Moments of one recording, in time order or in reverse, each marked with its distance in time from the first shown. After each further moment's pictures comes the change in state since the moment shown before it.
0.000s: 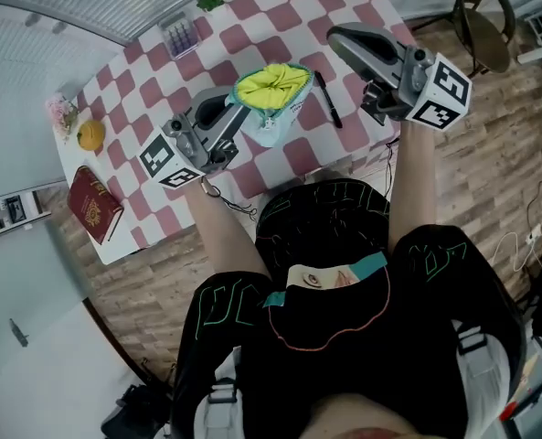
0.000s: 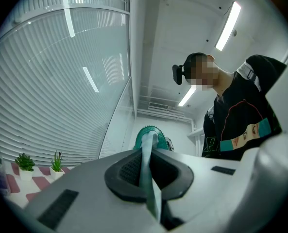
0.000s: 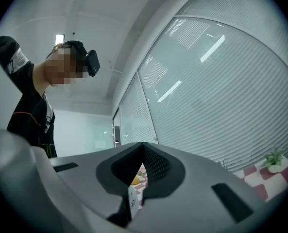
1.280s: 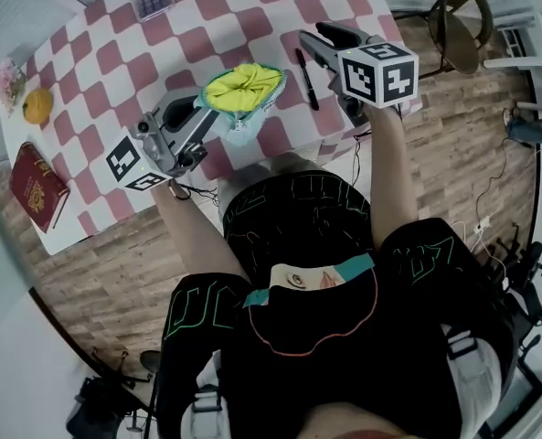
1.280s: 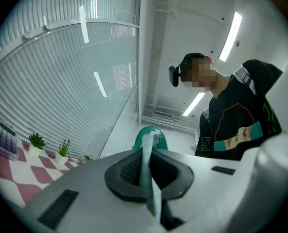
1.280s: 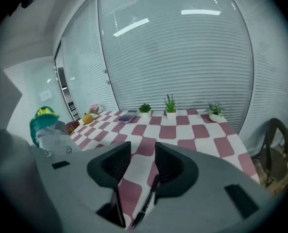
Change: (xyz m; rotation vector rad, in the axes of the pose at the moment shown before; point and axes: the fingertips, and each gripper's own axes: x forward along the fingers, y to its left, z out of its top) left arm -0.053 -0.015 -0.033 -0.089 -0.113 0.050; right arm -0.024 -0.074 -0.157 0.073 0.776 -0.615
